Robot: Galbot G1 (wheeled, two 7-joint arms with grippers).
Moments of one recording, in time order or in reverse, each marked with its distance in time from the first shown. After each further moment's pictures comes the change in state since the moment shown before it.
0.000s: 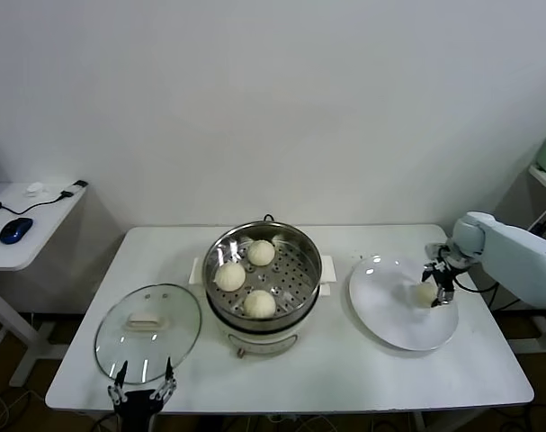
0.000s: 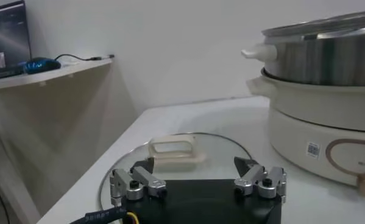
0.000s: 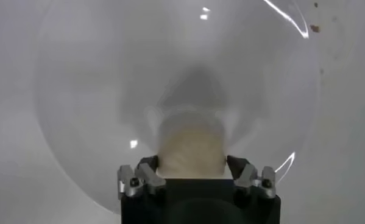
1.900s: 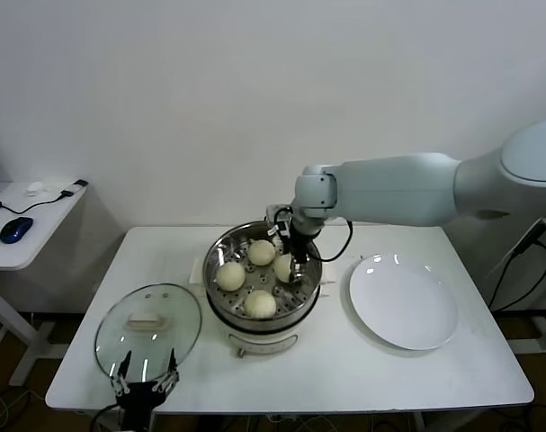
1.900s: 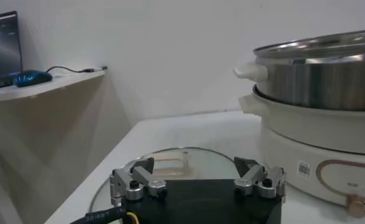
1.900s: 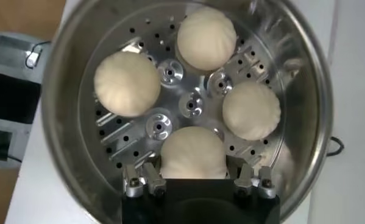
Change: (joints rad) left arm -0.003 0.028 0.018 -0.040 -0.016 0.013 0.006; right arm 0.586 0.483 -0.548 0.571 0.776 -0.464 0.269
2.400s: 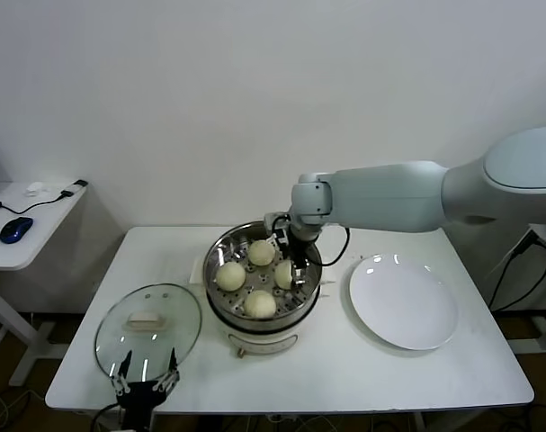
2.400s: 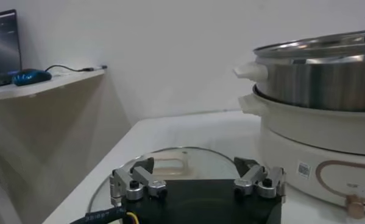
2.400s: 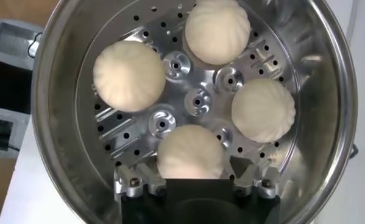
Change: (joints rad) left arm -0.002 0.000 0.001 -0.003 -0.002 0.004 0.001; right arm -0.012 0.006 0.005 -0.012 -0.030 0.038 -0.033
